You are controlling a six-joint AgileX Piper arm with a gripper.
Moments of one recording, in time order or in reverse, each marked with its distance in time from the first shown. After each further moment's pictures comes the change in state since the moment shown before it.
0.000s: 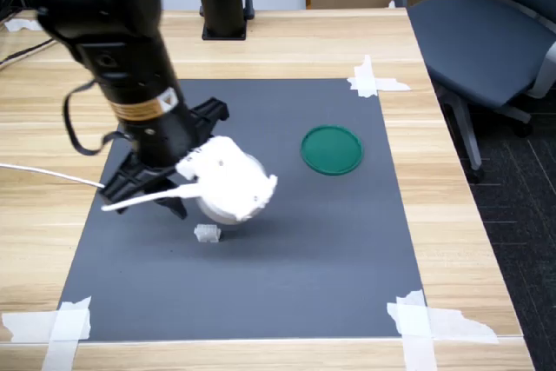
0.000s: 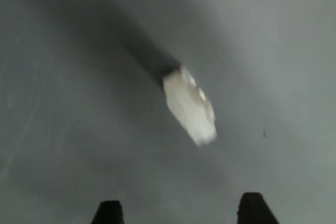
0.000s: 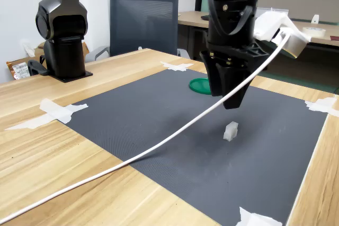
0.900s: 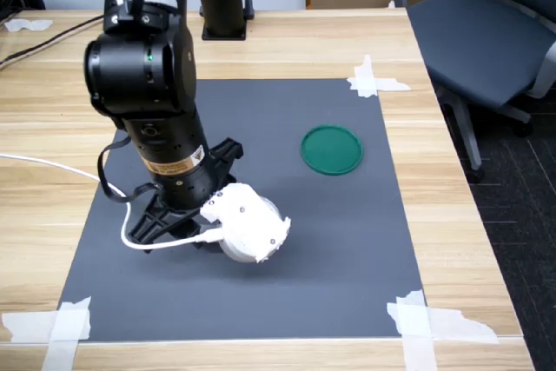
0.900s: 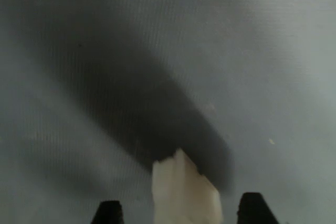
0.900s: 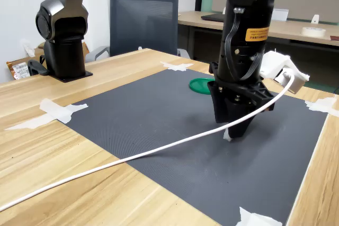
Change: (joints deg) arm 0.5 6.6 -0.1 0.5 -4.2 1.8
